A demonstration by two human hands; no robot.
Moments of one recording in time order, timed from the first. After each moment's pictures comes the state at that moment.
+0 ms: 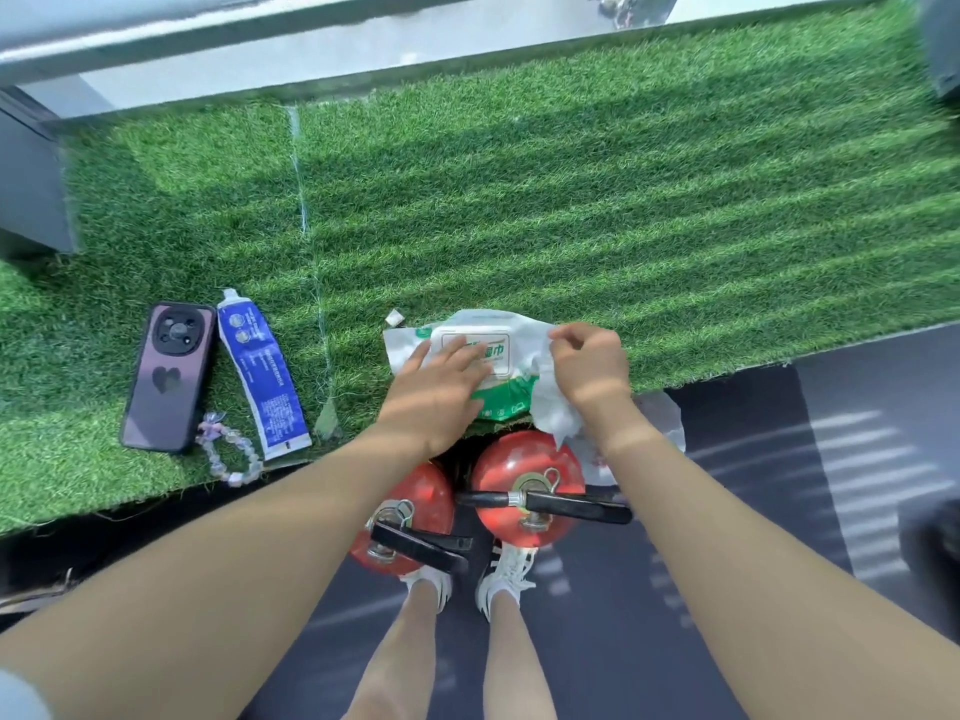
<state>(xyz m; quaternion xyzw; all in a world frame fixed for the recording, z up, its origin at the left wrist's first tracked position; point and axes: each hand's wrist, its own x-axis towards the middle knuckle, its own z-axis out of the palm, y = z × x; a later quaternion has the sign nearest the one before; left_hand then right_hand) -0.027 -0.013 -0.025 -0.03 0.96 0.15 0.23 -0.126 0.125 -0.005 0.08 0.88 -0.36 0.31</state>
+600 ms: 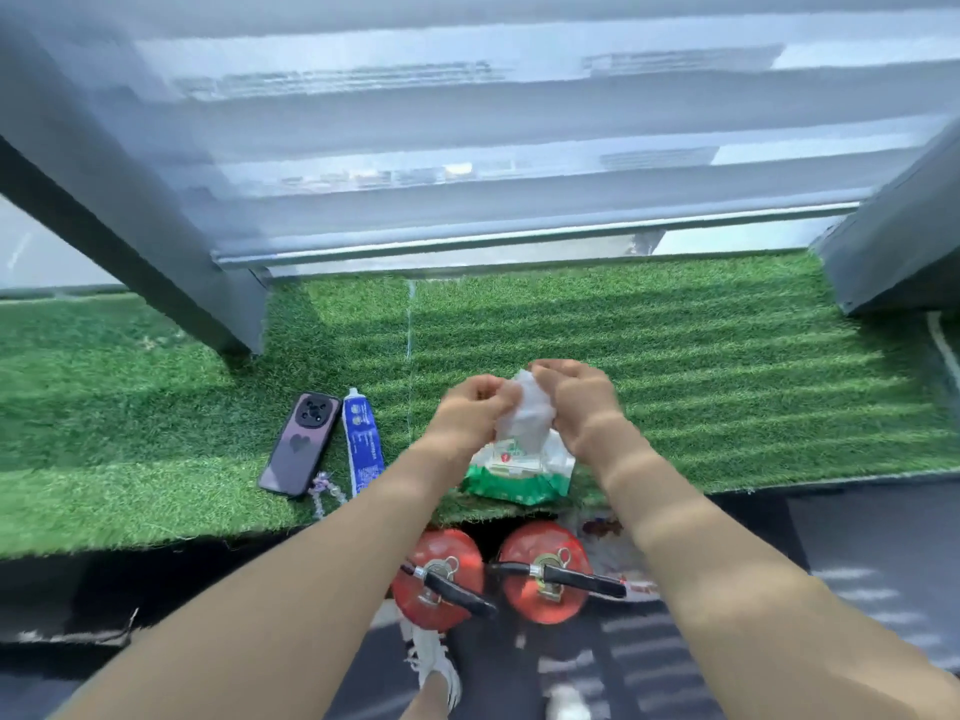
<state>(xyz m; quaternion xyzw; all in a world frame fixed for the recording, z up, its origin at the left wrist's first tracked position) -0.022 -0.029 0.183 -0.39 0.58 0.71 0.07 -0.109 0.063 0.192 0.12 0.71 -0.57 0.40</state>
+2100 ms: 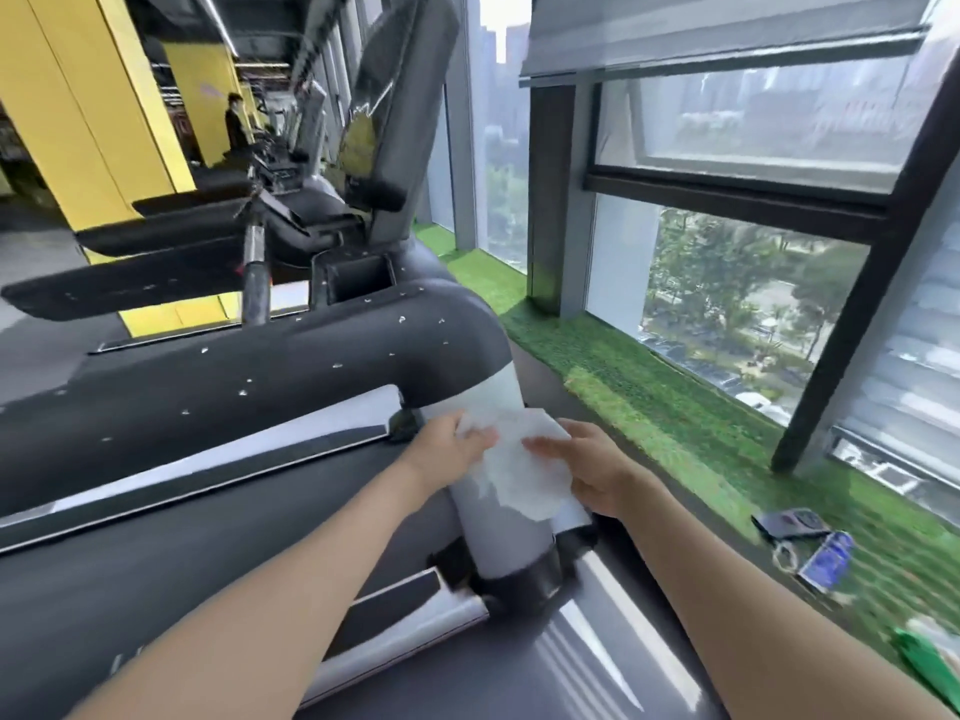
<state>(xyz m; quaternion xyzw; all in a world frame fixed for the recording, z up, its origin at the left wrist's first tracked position) 0.747 0.333 0.487 -0.62 0.52 0.40 -0.42 0.564 0.291 0.484 -0.53 0.39 -0.32 0.68</state>
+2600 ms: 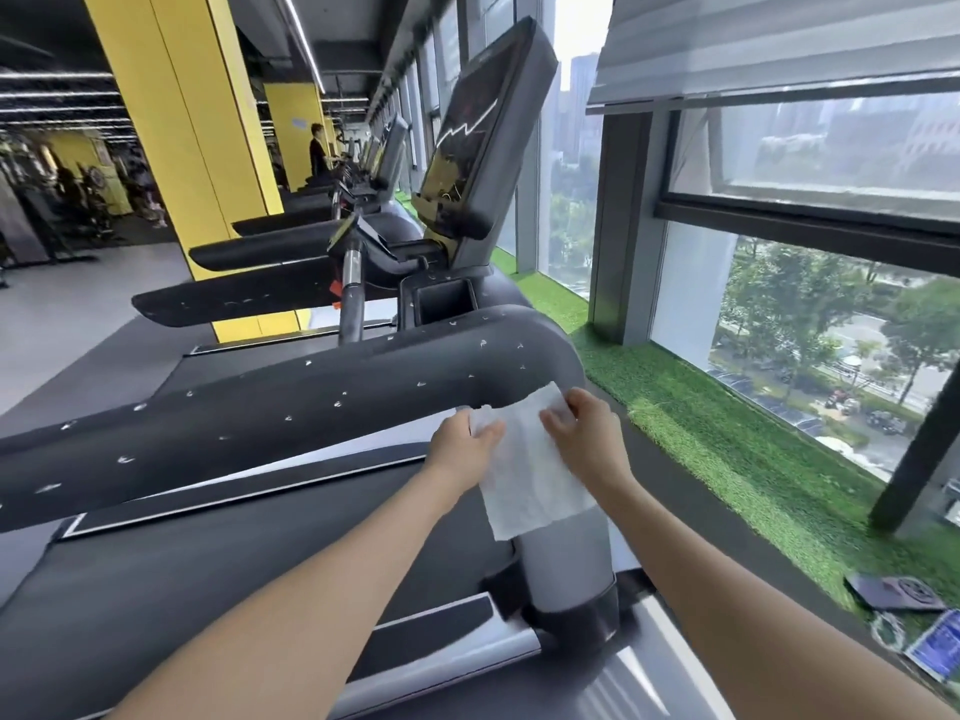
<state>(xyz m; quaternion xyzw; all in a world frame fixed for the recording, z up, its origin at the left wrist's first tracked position) 0.799 0.355 0.519 -0.72 0.45 0.27 -0.46 0.660 0.295 0.519 -0.71 0.47 -0.42 0.32</state>
